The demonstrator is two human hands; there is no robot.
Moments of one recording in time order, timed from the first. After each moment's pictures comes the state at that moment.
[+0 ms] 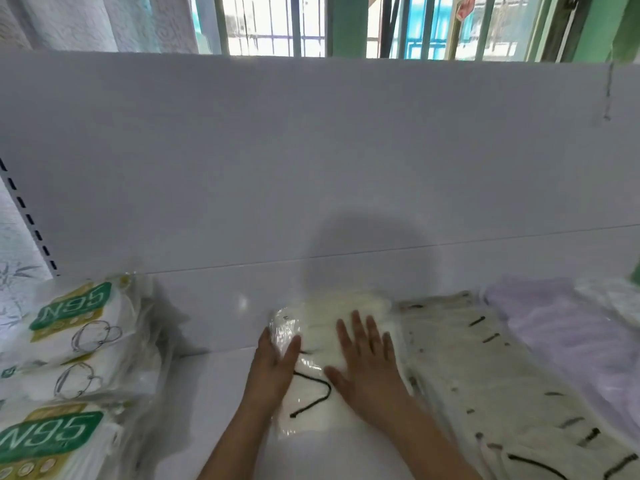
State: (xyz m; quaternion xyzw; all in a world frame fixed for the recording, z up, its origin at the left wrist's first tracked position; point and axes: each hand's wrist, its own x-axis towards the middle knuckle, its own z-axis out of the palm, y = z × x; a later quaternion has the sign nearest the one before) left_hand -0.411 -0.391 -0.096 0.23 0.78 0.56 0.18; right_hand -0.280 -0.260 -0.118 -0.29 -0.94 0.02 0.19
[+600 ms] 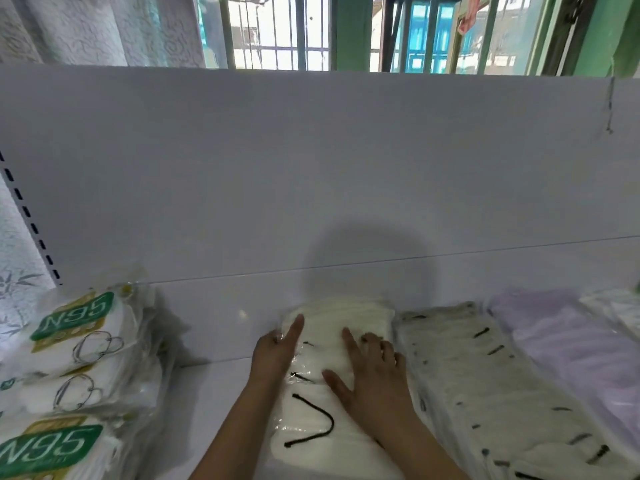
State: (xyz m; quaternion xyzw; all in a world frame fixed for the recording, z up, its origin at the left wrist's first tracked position) left_hand -0.434 -0.359 -0.071 0.16 0.77 0.59 0.20; right_hand -0.278 -0.271 -0.100 -0.35 -0.92 0.05 0.17
